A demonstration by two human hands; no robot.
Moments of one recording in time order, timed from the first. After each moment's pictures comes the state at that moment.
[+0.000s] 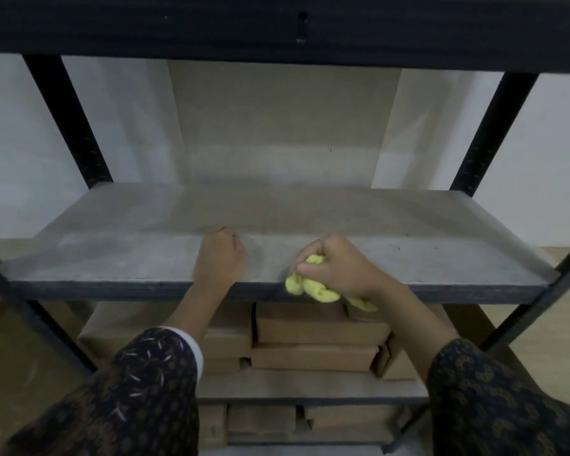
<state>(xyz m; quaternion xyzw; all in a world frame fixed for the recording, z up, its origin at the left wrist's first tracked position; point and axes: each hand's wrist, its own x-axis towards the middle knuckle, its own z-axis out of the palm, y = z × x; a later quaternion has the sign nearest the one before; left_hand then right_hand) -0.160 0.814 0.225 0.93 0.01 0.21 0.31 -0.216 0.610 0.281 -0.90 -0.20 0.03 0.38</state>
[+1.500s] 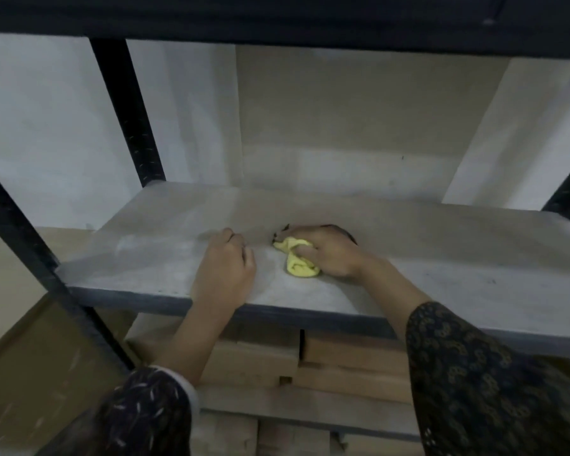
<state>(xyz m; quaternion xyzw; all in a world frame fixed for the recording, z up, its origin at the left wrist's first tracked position) -0.148 0.906 0.211 0.94 0.02 0.23 0.26 -0.103 0.712 0.254 -0.92 -0.31 0.05 0.24</state>
